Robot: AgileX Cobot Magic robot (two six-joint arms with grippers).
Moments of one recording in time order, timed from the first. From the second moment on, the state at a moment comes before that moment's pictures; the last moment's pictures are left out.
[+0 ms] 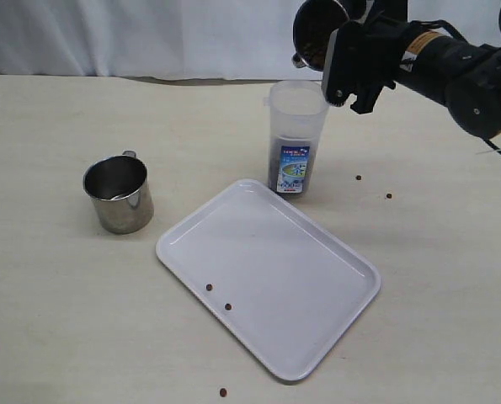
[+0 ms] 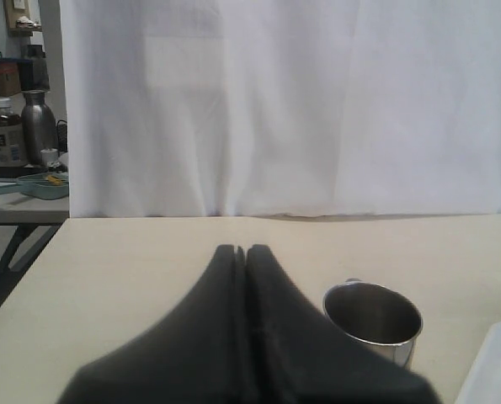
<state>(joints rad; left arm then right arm) -0.06 0.00 0.00 -0.13 0.10 0.13 0.36 1.80 -1.05 -0.39 -0.51 -1.14</state>
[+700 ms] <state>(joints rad) -0.06 0.00 0.00 -0.13 0.10 0.13 0.36 1.80 -1.05 -0.39 -0.52 -1.23</state>
